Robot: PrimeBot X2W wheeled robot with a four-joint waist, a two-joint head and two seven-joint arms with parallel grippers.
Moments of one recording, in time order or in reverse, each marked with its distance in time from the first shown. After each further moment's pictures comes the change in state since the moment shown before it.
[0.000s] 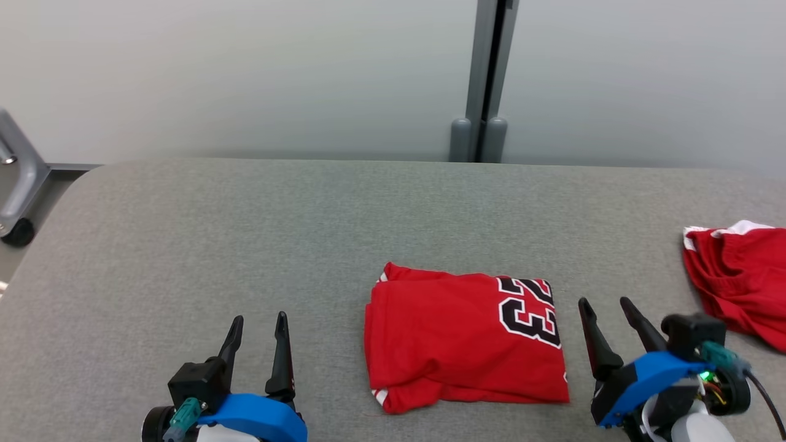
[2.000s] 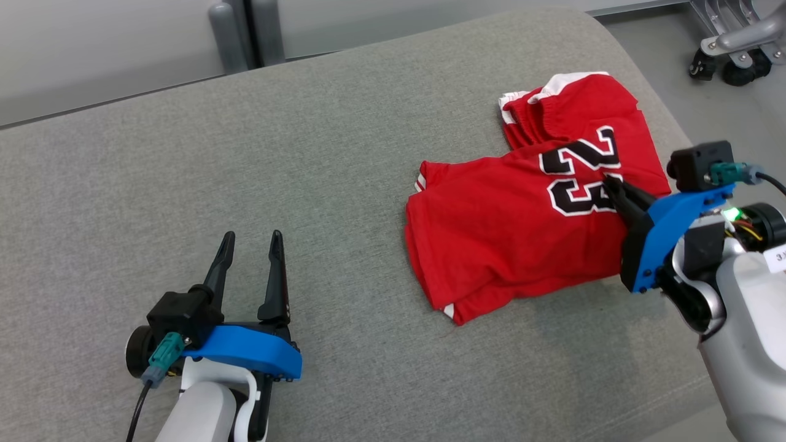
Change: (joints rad) left arm -0.146 0.036 -0.010 -0.098 0.006 -0.003 0.032; right arm -0.434 -0.261 0.196 0.082 0.146 0.000 0.418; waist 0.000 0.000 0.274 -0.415
